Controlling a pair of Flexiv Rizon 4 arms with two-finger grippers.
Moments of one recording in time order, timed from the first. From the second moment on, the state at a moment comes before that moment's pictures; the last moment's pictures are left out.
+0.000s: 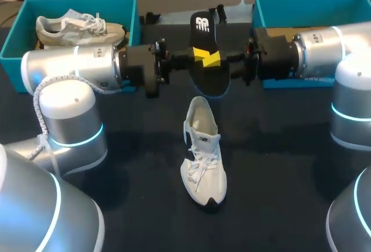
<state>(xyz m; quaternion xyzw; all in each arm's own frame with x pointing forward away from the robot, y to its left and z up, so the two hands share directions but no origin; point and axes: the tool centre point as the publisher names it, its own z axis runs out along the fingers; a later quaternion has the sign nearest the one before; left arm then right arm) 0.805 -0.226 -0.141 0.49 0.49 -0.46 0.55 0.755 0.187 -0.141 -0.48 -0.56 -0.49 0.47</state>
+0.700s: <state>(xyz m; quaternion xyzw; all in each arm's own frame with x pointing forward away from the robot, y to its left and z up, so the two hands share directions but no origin) 0.800 -0.225 -0.142 0.50 0.49 -0.47 0.54 0.755 0.187 -0.142 -0.47 -0.56 -0.49 0.47</state>
